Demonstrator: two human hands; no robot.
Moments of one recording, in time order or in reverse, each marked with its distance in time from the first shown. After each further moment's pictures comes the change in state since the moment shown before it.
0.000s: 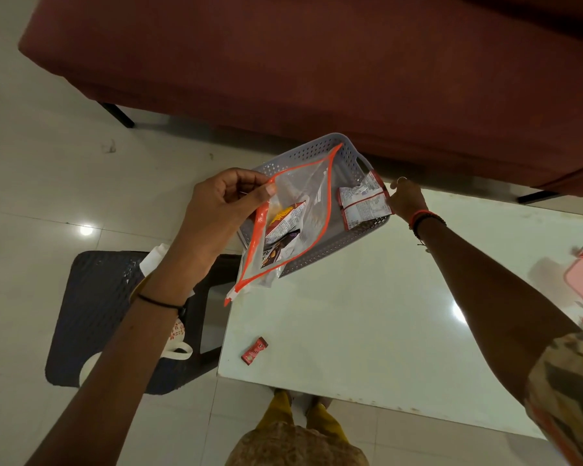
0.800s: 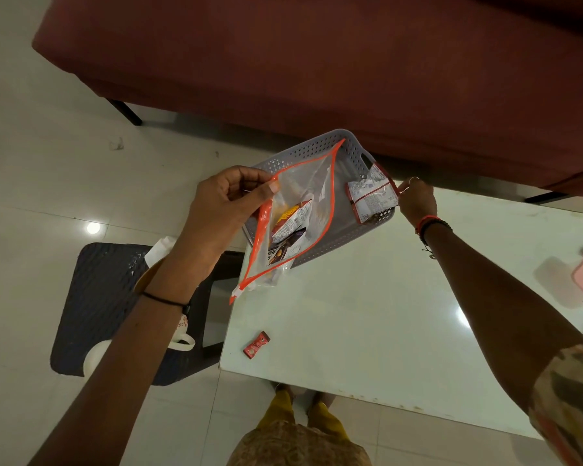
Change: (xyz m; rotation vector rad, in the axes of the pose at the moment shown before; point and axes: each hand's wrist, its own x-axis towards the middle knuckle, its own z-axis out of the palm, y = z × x) left_hand -0.013 -0.004 0.004 -0.004 0.026 -0.002; right_hand -0.012 0.011 0.004 0.061 0.137 0.049
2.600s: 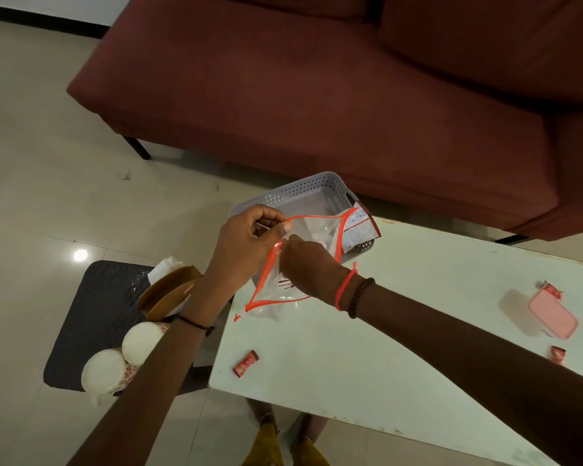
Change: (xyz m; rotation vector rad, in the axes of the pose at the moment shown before) left_hand -0.039 0.027 0.013 0.078 0.062 0.041; right_hand -0.223 -0.157 -0.058 -0.772 -0.377 -0.930
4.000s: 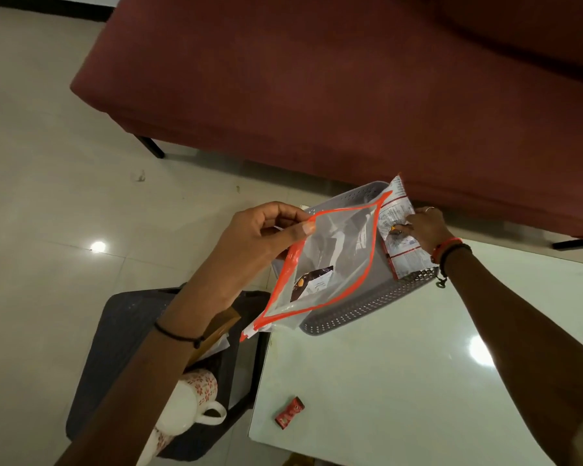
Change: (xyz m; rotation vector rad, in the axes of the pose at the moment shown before) left_hand 0.107 -0.035 -0.066 -0.207 -0.266 -0.054; right_hand 0.155 0.199 0.097 1.563 0.370 0.926
